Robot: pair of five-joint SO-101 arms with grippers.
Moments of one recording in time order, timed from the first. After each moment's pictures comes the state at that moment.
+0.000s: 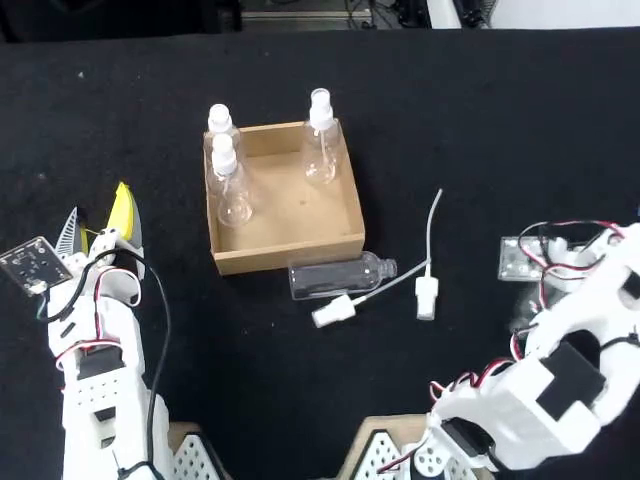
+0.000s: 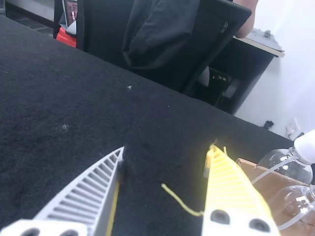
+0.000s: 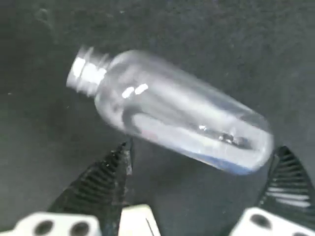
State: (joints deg) left arm -22.3 -64.3 95.9 -16.0 15.3; right arm 48.8 3.7 21.8 63.1 127.0
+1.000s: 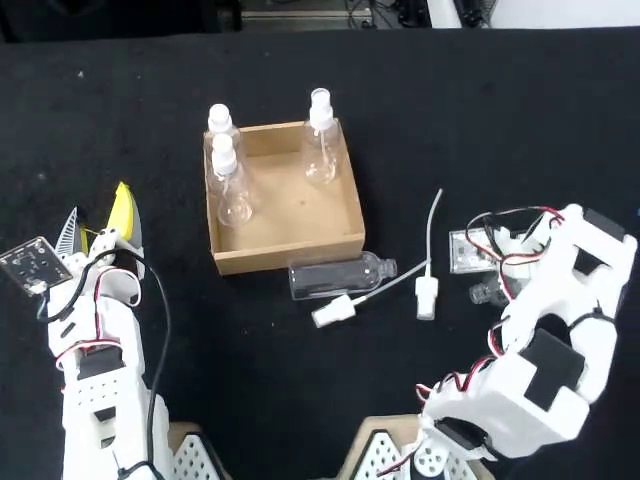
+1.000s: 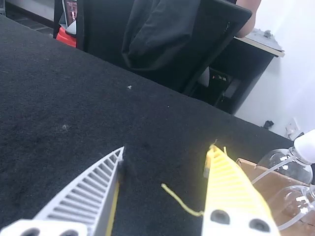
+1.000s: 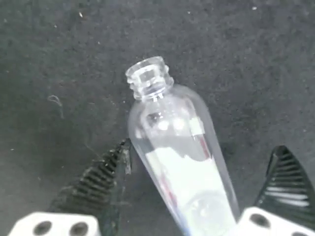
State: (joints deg) left arm -22.3 -64.3 95.9 -16.0 15.3; right arm 36.8 4.4 25.9 65.0 122.5
